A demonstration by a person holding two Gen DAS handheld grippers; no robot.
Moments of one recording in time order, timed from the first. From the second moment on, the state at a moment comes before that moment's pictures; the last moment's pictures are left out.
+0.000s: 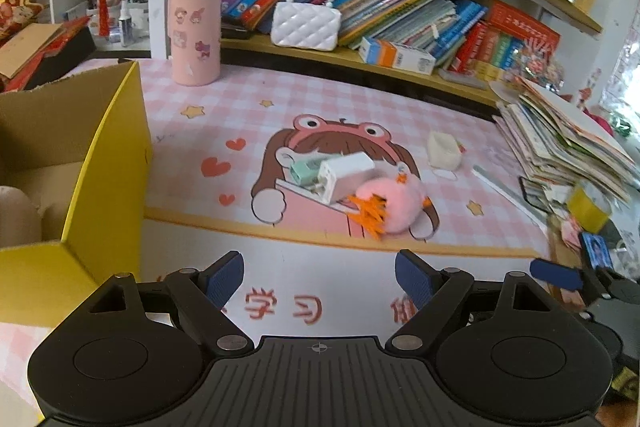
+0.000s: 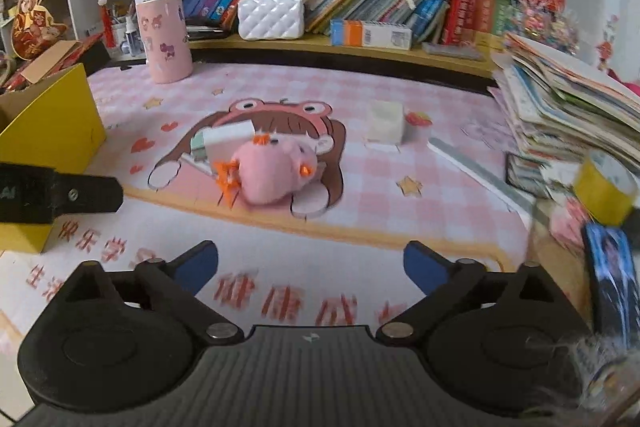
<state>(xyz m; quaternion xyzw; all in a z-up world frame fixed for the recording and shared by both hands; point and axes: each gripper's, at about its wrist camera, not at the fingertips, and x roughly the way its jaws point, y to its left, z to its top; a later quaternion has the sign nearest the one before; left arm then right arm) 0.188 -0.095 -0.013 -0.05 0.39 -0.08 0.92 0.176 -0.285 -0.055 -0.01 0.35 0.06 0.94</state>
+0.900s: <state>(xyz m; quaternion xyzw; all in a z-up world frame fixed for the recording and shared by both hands) 0.226 -0.092 -0.012 -0.06 0.39 0.00 0.92 0.285 -0.276 -0.084 -0.02 0.34 0.17 0.92</state>
